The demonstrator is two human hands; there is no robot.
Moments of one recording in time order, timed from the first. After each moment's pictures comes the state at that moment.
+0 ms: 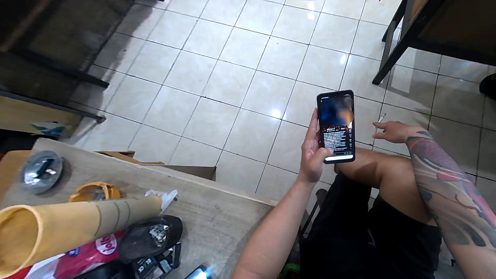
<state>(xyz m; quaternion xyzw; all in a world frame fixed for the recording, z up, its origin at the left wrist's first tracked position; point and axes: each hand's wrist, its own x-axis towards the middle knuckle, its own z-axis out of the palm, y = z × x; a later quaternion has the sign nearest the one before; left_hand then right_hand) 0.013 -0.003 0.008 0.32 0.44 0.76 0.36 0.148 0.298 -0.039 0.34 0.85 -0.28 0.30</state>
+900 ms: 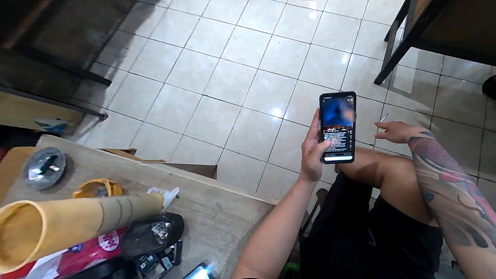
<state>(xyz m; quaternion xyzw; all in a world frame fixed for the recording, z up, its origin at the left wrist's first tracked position) 0.015 -0.005 0.009 0.30 0.45 0.76 0.35 0.149 0.298 -0.039 0.35 0.84 -0.29 0.29</state>
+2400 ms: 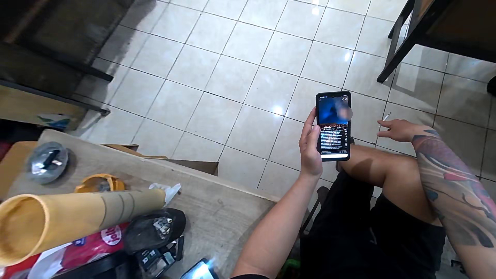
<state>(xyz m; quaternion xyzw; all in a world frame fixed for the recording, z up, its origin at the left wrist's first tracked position) 0.015 -0.004 0.009 0.22 0.51 0.77 0.31 0.148 0.299 -0.039 0.34 0.85 -0.27 0.31</state>
